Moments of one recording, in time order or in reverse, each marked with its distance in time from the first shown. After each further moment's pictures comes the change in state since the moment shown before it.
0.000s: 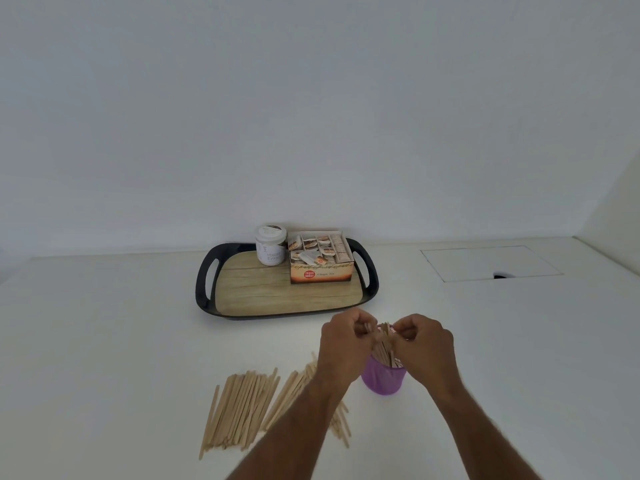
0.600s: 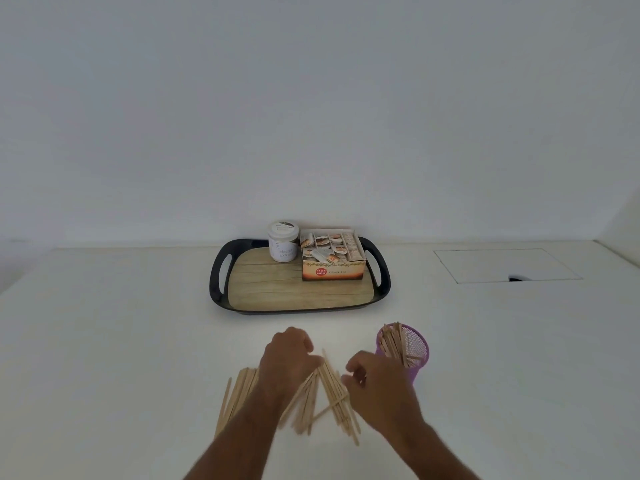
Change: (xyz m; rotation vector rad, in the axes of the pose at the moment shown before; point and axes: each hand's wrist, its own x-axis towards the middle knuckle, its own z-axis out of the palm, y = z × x) left_hand -0.004 -0.053 -0.084 0.616 -0.027 -0.241; right_hand -0.064 -0.030 0.050 -0.118 -0.266 -0.282
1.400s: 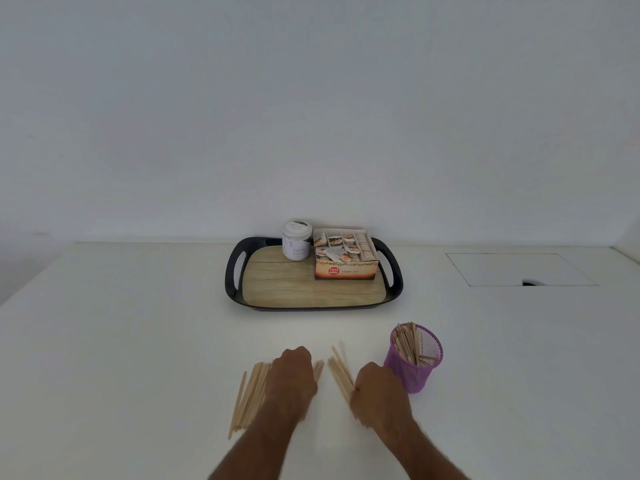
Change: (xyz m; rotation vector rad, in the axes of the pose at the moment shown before) left_hand -0.015 -0.027 0.016 0.304 -0.081 -0.058; right_hand 0.013 0.006 0.044 -0.311 -0.336 0.253
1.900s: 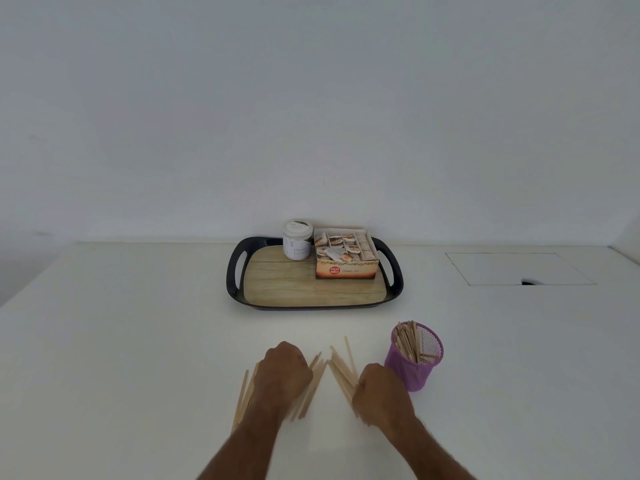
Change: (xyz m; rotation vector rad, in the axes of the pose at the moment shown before) left_hand -0.001 -0.018 -0.006 -0.312 0.089 -0.069; right_hand -0.001 0.005 0.006 0.088 0.020 0.002
